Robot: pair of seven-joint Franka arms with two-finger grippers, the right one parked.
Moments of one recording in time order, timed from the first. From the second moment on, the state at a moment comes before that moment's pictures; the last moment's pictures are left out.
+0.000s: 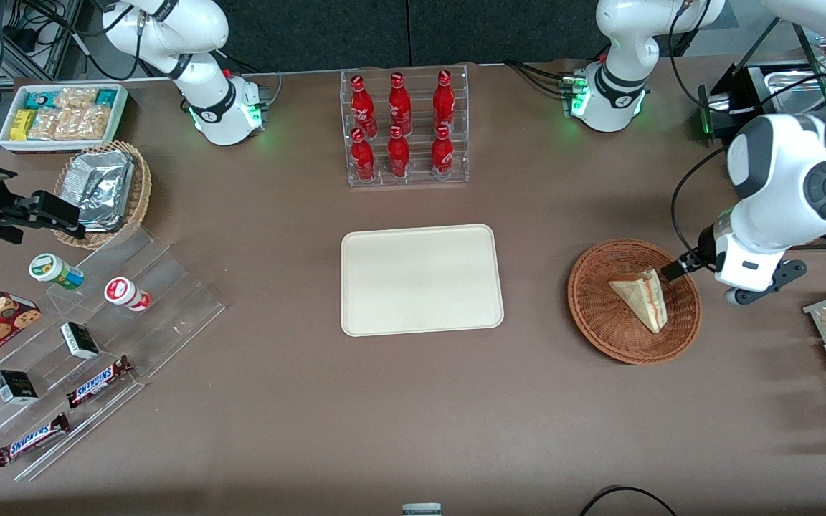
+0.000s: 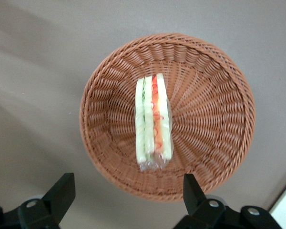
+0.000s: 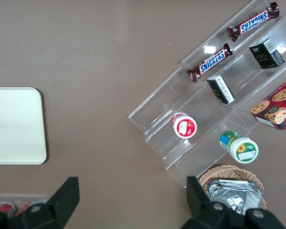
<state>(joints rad) 0.09 0.11 -0.13 -2.05 0.05 2.07 -0.56</state>
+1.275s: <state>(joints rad) 0.08 0.24 -0.14 -2.19 0.05 2.39 -0.70</state>
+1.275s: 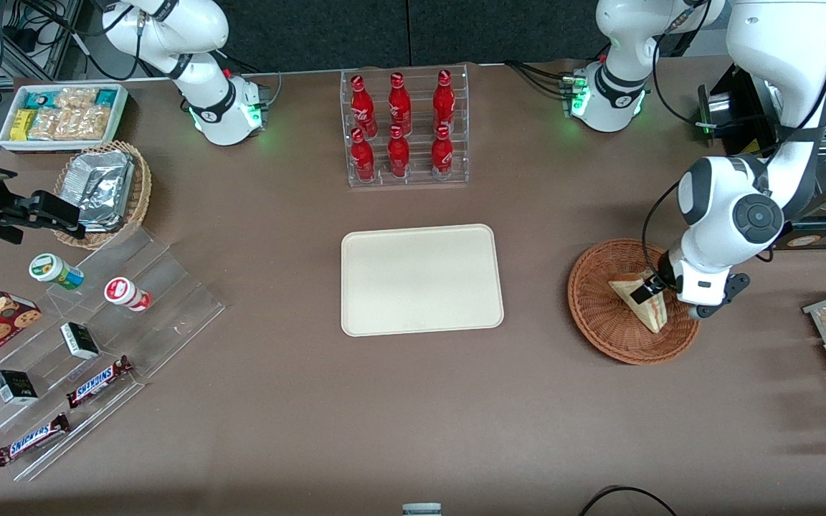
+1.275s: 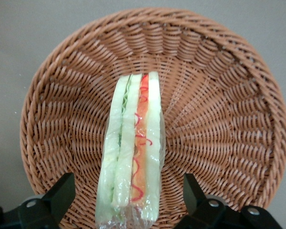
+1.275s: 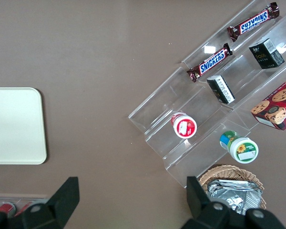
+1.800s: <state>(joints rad) 0.08 0.28 -0.14 -2.20 0.07 2.39 -0.70</state>
